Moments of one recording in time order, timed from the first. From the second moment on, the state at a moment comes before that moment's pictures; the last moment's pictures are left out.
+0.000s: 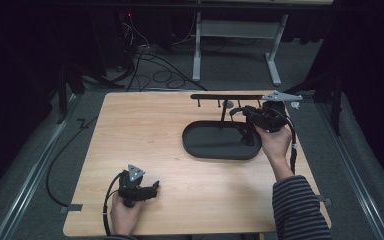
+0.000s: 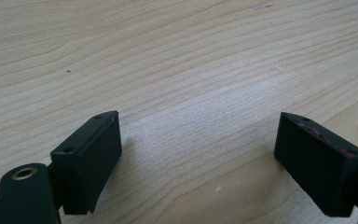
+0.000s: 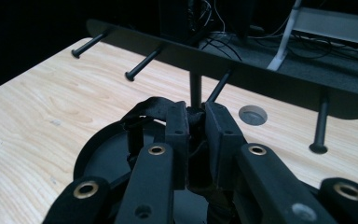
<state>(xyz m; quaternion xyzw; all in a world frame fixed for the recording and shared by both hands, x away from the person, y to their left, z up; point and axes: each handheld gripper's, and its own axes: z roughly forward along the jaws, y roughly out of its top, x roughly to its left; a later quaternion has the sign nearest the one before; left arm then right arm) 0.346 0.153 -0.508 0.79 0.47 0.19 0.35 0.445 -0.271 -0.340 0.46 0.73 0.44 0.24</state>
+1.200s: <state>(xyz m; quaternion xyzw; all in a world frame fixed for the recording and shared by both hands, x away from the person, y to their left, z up) 0.346 0.153 -0.508 0.79 0.47 0.19 0.35 0.482 -0.269 -0.344 0.51 0.72 0.40 0.24</state>
